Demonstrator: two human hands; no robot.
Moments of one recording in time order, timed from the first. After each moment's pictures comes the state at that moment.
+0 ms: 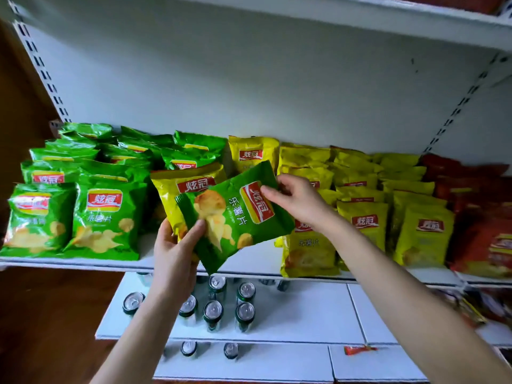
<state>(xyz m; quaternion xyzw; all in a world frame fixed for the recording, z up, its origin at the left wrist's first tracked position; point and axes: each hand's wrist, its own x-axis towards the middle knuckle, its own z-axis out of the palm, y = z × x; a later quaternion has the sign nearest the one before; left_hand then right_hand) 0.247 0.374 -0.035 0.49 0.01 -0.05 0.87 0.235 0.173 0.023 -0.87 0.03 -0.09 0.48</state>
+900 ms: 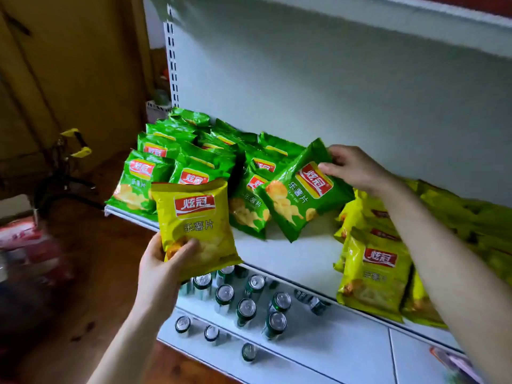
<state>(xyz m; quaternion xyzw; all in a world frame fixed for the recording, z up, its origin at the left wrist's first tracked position) 0.234 0.489 -0.072 0.55 0.09 0.06 0.83 0.331 0.186 0.066 -0.93 -0.07 -0.03 0.36</state>
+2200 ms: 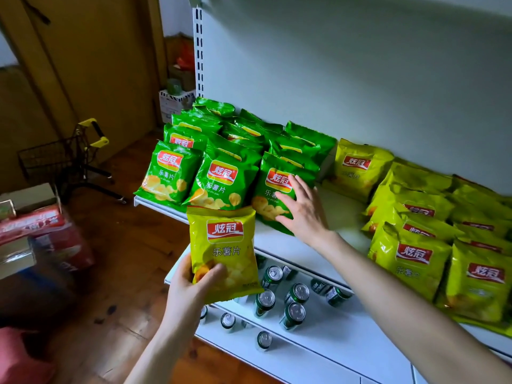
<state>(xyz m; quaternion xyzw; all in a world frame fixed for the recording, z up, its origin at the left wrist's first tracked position) 0.208 0.515 -0.113 0.57 0.09 -0.02 0.82 0.333 0.285 -0.077 -0.98 -0.12 -0.12 0.09</state>
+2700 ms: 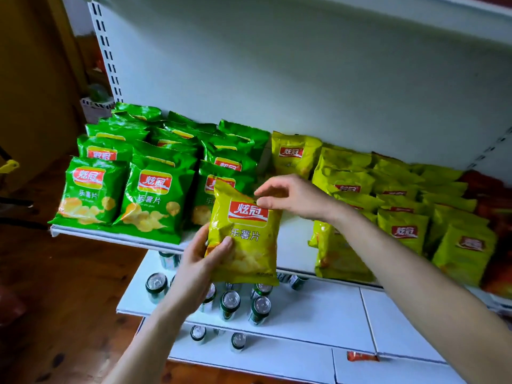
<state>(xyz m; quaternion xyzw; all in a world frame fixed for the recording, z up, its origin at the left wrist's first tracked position) 0.240 0.436 -0.066 0.49 -0.06 -0.19 0.85 0.274 0.240 0.030 -0.92 -0.09 0.04 0.39</state>
